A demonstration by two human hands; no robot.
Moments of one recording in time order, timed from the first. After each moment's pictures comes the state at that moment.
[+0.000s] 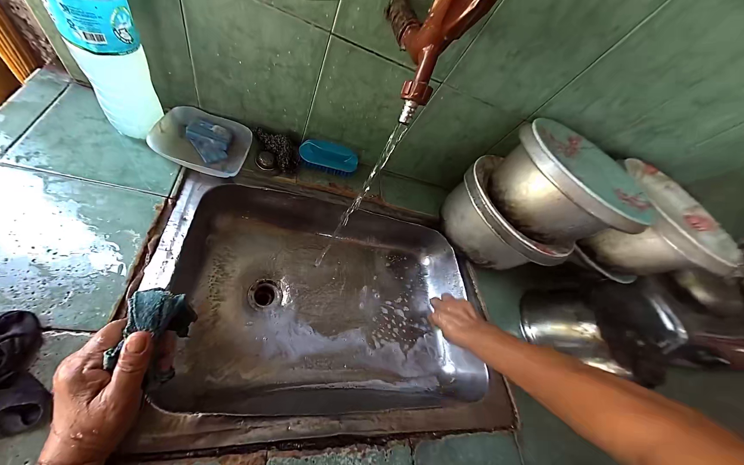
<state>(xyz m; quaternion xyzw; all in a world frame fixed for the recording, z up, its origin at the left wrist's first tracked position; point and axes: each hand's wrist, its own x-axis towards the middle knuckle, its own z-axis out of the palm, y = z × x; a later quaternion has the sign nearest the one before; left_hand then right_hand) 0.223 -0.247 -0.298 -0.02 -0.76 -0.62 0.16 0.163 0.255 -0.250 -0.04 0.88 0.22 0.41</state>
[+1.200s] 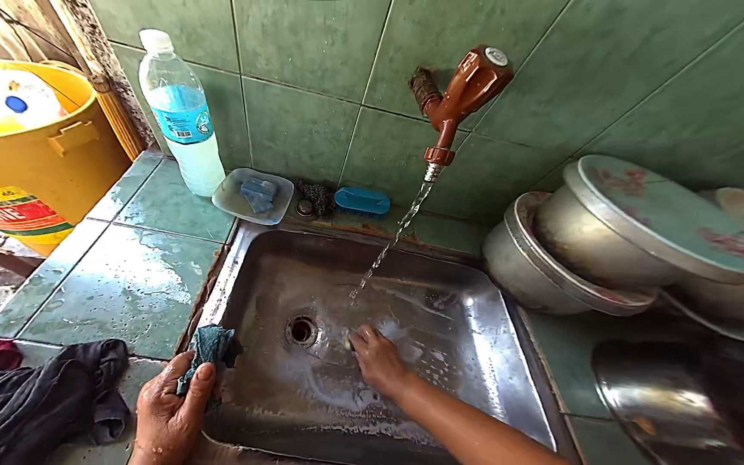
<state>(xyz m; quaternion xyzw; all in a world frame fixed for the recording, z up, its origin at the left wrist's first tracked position) 0.222 -0.243 -0.302 -0.02 -0.80 -0.55 0.21 0.150 0.092 -0.348 -0.16 0.96 -0.11 0.17</state>
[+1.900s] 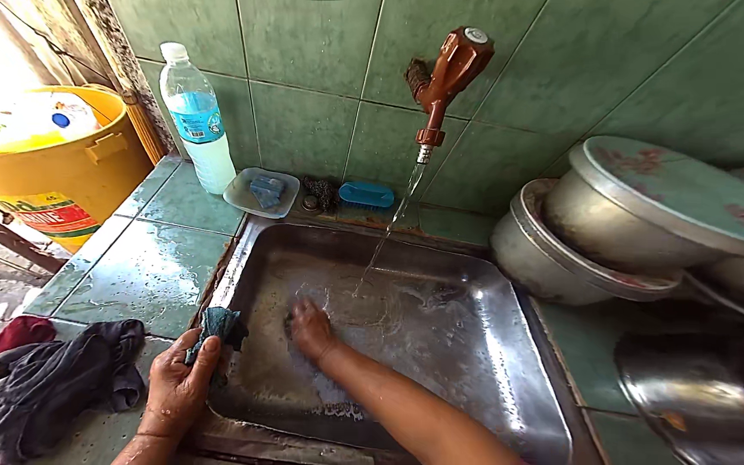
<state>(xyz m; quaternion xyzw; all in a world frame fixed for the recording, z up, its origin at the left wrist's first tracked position) 0.219 -0.239 -0.295 0.01 -0.80 -0.57 0.20 0.115 -0.034 -0.352 -0.18 0.94 -0.23 0.17</state>
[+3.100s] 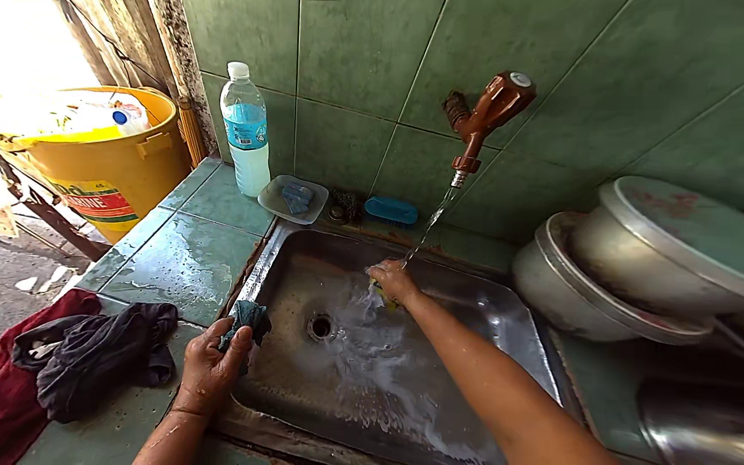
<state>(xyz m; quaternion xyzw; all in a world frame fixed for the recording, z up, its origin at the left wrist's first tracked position) 0.217 -0.236 -0.297 0.02 -0.82 -0.52 0.23 0.020 0.071 -0.267 0.01 0.93 -0.32 0.15</state>
